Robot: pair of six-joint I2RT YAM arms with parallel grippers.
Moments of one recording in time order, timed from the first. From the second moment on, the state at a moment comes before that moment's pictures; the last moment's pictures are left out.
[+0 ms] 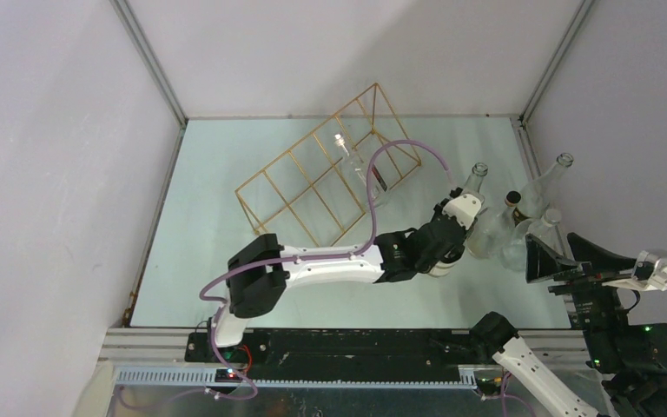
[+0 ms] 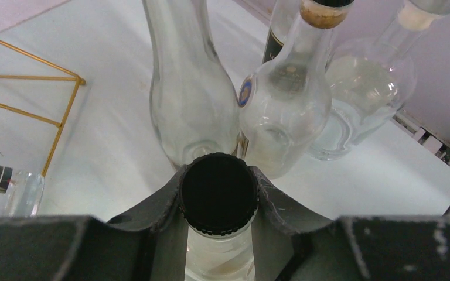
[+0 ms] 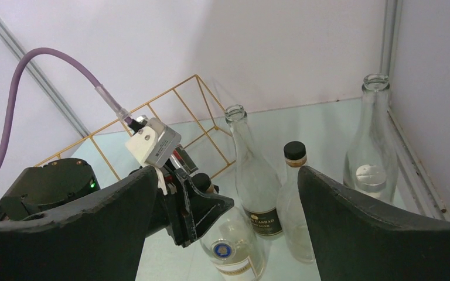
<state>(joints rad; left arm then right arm) -1.30 2.00 1.63 0.09 -0.55 -0.20 0.64 0.11 1.08 -0.75 0.51 0.19</state>
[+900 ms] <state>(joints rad) -1.32 2.14 1.72 0.30 -0.57 -0.10 0.65 0.11 1.08 -0.76 0.53 0.19</state>
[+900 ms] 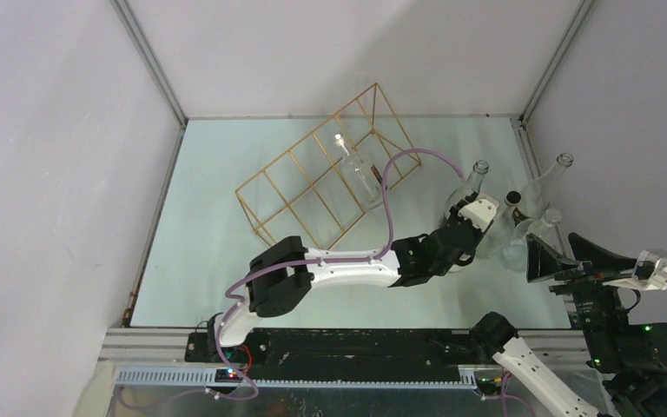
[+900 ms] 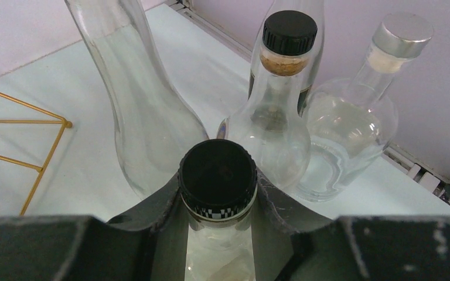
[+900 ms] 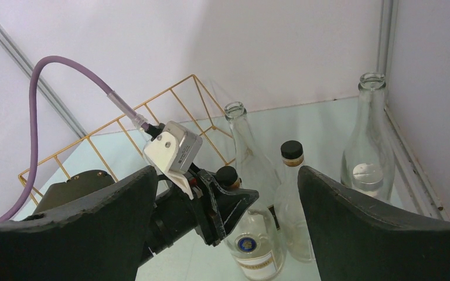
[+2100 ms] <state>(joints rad) -1.34 2.01 1.58 0.50 -0.60 -0.07 0.66 0.11 1.08 -0.79 0.55 0.20</state>
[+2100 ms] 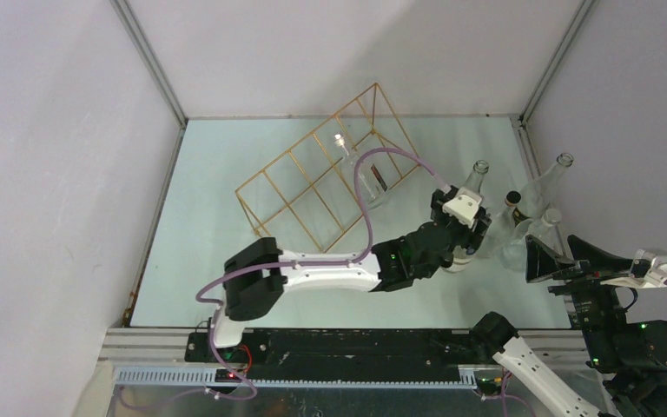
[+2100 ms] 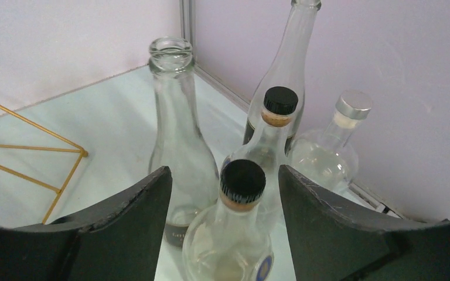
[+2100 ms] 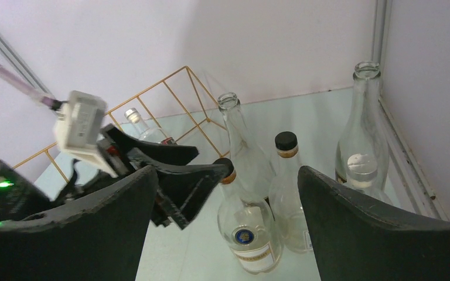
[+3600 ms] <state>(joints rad) -0.67 1.56 1.15 0.18 -0.35 -0.69 0.67 0.11 1.07 -0.78 0.52 0.19</state>
